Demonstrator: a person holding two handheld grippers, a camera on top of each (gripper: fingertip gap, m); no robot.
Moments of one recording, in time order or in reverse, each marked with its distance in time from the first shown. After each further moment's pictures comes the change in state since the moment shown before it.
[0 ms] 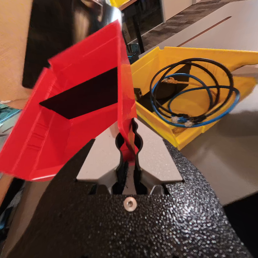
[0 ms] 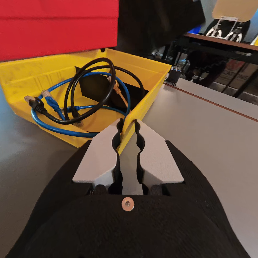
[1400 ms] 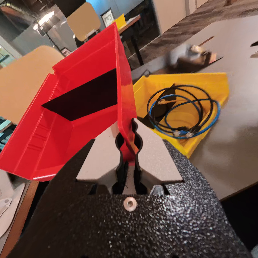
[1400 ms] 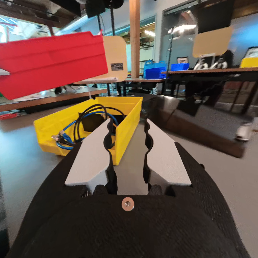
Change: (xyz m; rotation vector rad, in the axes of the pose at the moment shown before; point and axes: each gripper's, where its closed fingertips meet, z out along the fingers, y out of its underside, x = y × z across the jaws) left arm 0.026 -0.070 -0.032 0.073 -0.016 0.094; right arm 0.067 -0.038 -0.080 0.299 -0.048 0.183
